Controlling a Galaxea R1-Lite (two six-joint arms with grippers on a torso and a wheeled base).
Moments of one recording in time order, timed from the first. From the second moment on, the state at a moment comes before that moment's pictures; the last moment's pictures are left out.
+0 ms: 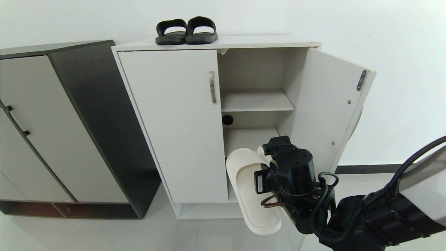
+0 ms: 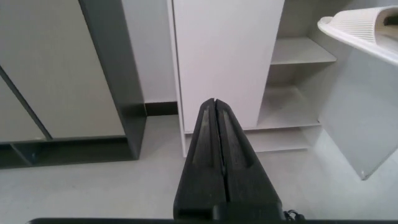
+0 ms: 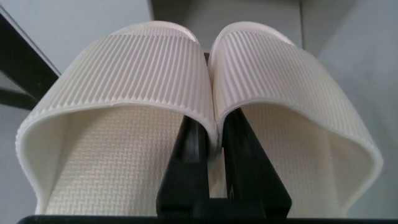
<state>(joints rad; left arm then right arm) -0.01 0.00 0.00 0.00 -0.01 0.02 0.86 2.00 -0.89 -0.85 -0.61 0.18</state>
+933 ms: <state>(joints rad) 0.00 0.00 0.00 0.00 -0.01 0.02 0.79 2.07 -0.91 -0.89 -0.68 0.20</state>
